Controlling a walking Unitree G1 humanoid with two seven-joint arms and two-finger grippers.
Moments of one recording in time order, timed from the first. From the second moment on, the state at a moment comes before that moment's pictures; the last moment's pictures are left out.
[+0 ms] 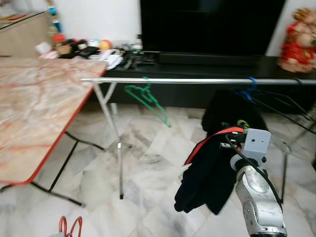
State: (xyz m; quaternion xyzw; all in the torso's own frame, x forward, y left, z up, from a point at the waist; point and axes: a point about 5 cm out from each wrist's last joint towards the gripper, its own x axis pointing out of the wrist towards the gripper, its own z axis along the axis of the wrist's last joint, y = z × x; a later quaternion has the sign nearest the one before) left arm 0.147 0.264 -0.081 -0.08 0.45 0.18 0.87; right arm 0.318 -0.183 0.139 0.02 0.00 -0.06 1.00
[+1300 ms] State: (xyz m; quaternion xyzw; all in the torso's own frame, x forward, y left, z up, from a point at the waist) left arm 0.141 0.262 -0.085 -0.07 0.47 0.18 0.86; right arm 0.322 -0.165 0.139 0.07 0.00 -0.08 0.99
